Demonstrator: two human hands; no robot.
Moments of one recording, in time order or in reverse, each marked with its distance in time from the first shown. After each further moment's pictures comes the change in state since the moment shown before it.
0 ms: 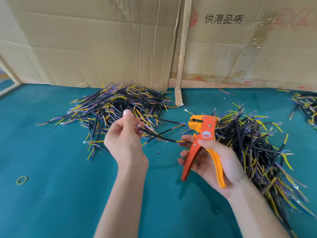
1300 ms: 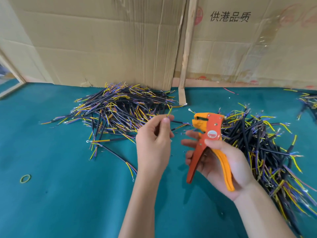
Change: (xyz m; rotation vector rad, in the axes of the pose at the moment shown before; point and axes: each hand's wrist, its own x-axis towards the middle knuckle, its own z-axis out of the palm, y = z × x) left_hand -0.017 -0.023 0.002 0.512 -0.510 0.313; right_hand -0.001 -0.006 0.006 0.001 -0.027 0.007
